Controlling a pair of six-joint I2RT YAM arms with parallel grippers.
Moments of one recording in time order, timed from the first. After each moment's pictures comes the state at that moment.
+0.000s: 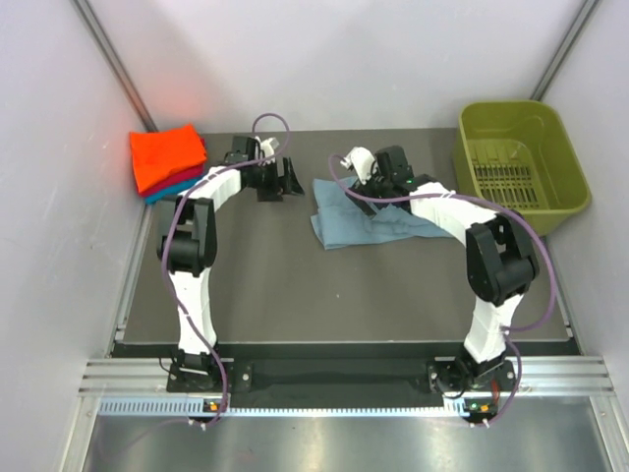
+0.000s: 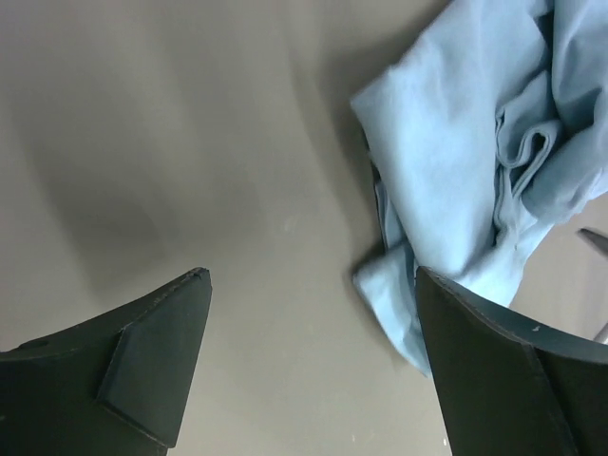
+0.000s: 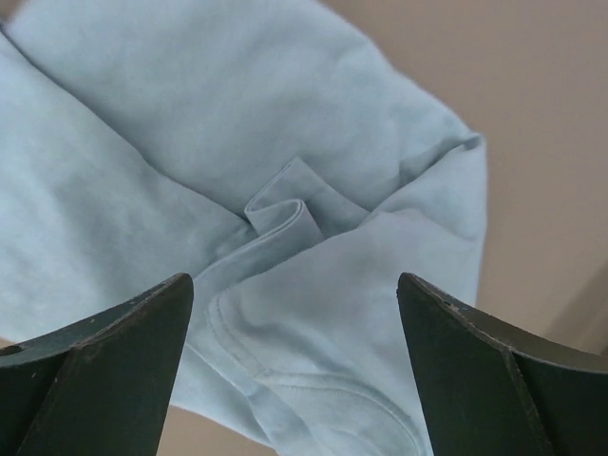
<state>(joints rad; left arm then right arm) -0.15 2.14 1.63 -0.38 0.56 -0.29 0.46 1.85 1.38 -0.27 -0.06 -0.46</state>
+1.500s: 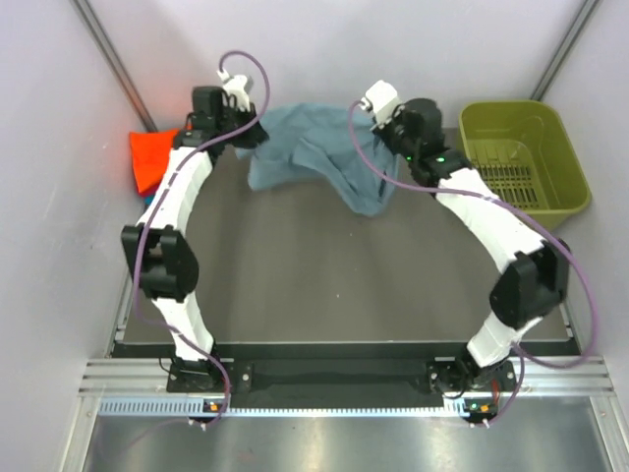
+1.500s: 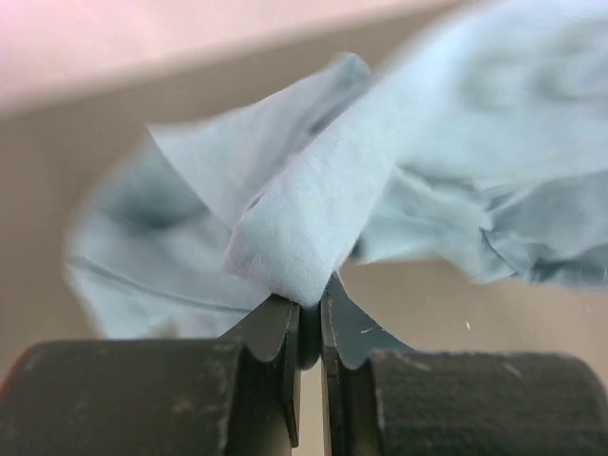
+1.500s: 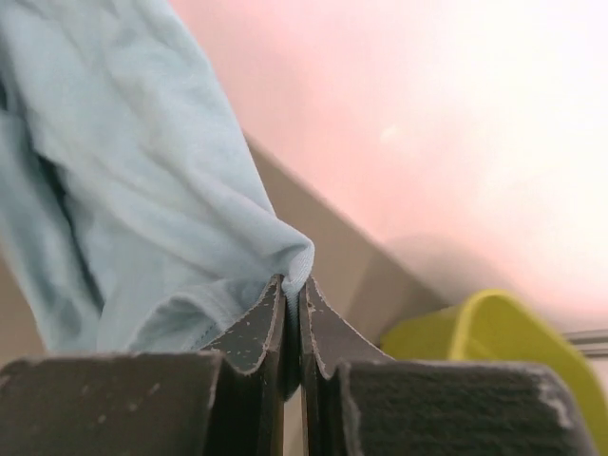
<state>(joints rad) -0.12 1.91 1.85 -0.45 0.42 -0.09 0.43 1.69 1.59 -0.19 0.10 -0.52</state>
